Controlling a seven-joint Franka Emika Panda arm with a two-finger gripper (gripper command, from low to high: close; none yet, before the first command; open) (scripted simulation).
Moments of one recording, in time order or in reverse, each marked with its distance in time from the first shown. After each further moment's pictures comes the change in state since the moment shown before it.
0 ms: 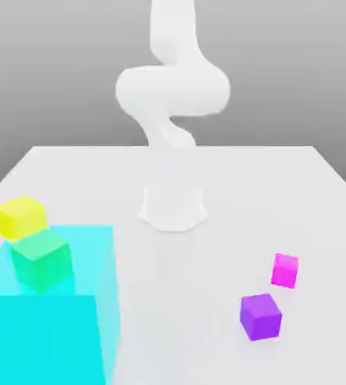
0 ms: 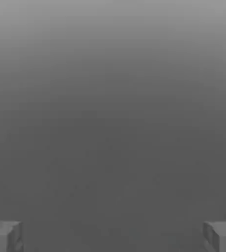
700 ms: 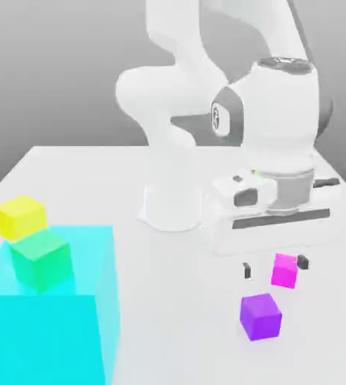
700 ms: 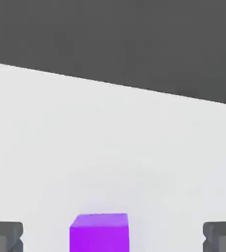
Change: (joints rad) arm 0.181 0.769 0.158 -0.343 -0.045 0.427 0.168
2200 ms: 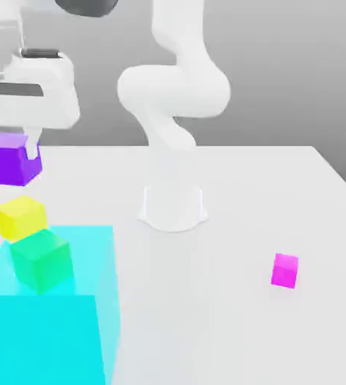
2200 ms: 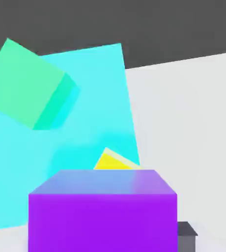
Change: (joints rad) arm -0.424 -0.313 -0.448 0.278 -0.050 -0.618 -0.464
